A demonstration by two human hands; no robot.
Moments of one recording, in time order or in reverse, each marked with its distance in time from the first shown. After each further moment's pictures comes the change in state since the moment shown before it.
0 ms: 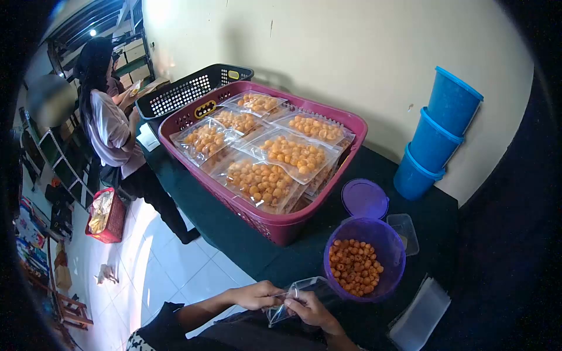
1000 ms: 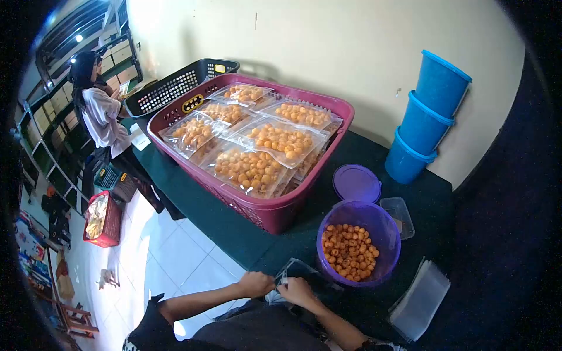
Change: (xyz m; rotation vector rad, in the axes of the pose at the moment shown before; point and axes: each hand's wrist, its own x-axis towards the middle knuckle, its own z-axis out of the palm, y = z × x) left_hand 0.000 -0.064 0.021 0.784 0.097 -0.542; right_hand 0.033 0.079 -0.004 -0.882 0.166 0.185
